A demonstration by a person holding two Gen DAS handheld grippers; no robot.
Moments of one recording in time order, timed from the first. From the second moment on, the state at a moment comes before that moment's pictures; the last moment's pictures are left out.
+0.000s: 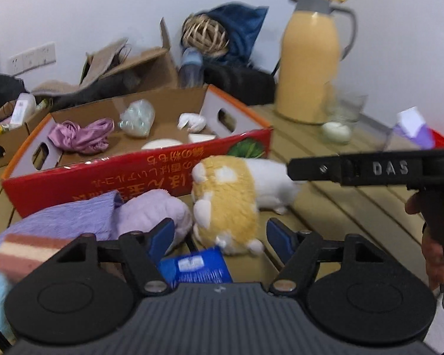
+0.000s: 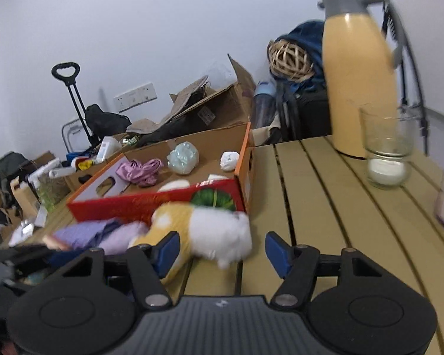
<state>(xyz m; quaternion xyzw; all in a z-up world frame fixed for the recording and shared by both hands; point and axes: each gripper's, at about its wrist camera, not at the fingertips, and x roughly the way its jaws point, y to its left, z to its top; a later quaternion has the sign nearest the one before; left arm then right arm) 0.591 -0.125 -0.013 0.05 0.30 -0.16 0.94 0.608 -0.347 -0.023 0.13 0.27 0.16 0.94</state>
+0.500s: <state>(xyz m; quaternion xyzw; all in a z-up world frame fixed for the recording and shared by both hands) 0.600 -0.143 -0.020 0.03 0.29 -0.22 0.93 0.642 -0.377 -0.062 0.31 0.28 0.16 0.90</state>
